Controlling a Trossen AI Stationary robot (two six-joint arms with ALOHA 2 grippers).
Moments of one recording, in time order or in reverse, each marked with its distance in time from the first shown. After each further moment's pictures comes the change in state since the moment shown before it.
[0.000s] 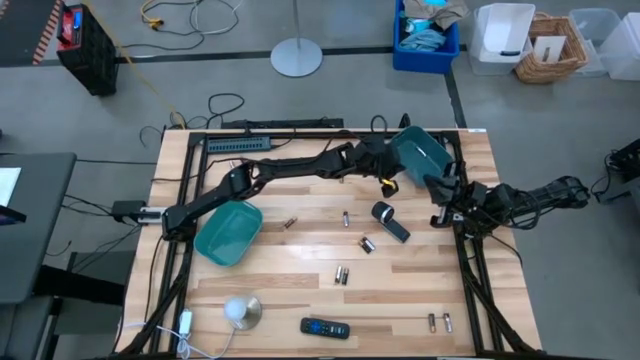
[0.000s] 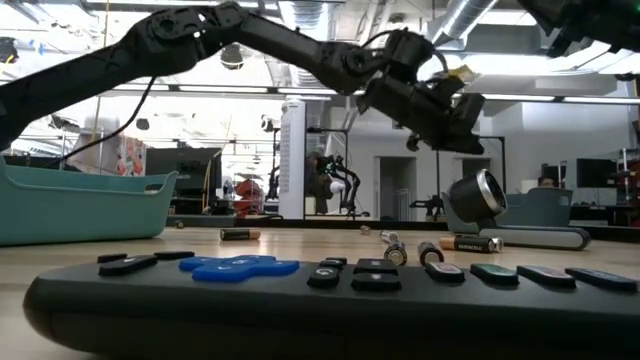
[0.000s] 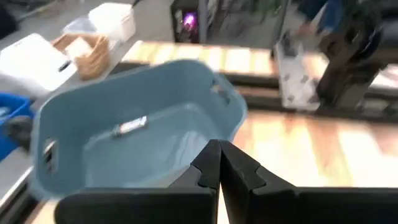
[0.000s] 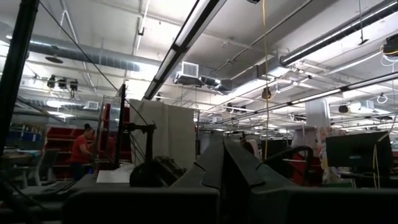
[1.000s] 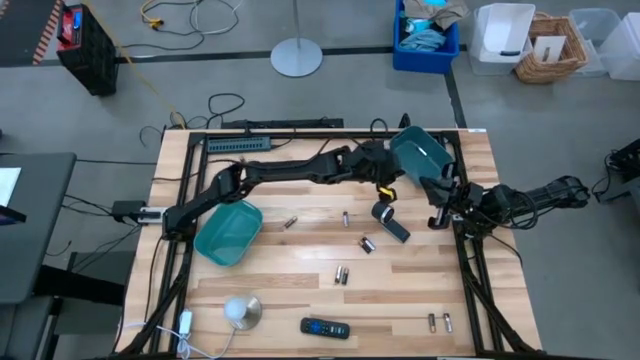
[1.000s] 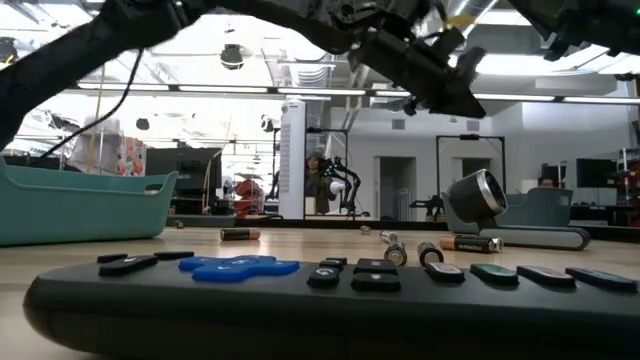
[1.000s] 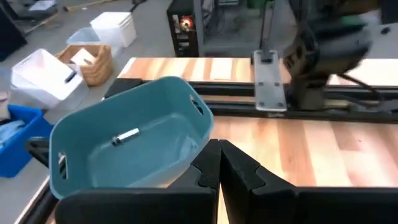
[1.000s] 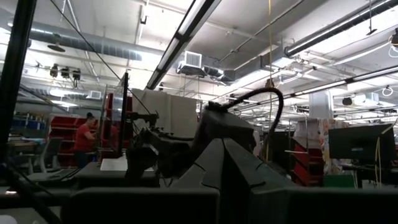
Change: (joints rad) left arm -0.069 -0.173 -0.124 -0.039 -0.050 0.038; right arm 0.003 0.000 0.000 -0.051 0.003 0.018
